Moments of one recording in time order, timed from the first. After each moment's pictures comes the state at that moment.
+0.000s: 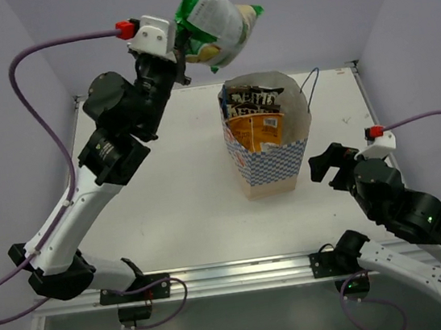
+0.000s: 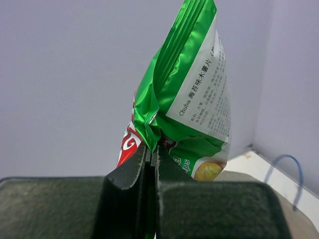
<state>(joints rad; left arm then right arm) -0.85 1.40 1.87 -0.11 -0.35 0.25 0.78 0.53 0.99 -0.92 0.66 0.71</state>
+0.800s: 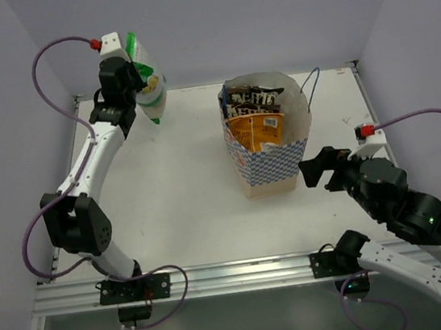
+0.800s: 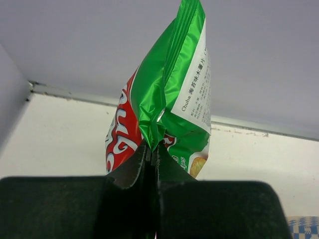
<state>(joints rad) -0.24 1.61 1.58 -0.11 -0.34 -0.20 0.78 0.52 0.99 -0.83 0.49 0.60</state>
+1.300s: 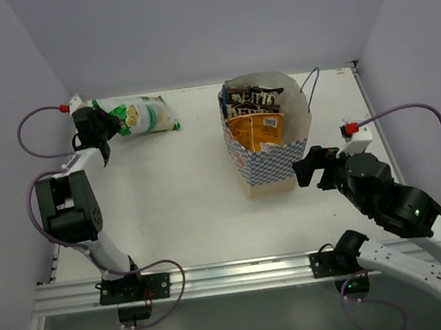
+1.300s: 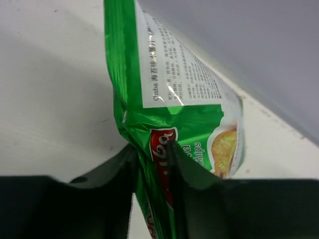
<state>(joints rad) 0.11 1.77 1.14 0.26 0.01 -0.57 0.78 0.57 0.97 -0.82 0.48 0.57</state>
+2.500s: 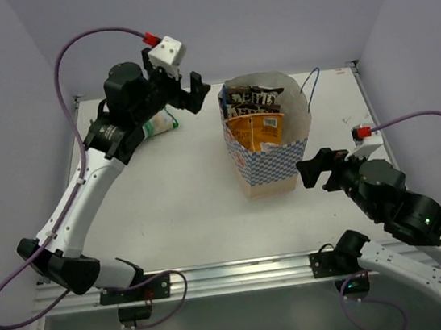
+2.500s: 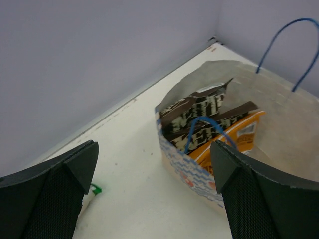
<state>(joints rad) -0.47 1.40 1.62 -0.32 0.17 0.05 0.78 0.51 0.95 -0.77 0.47 0.55</state>
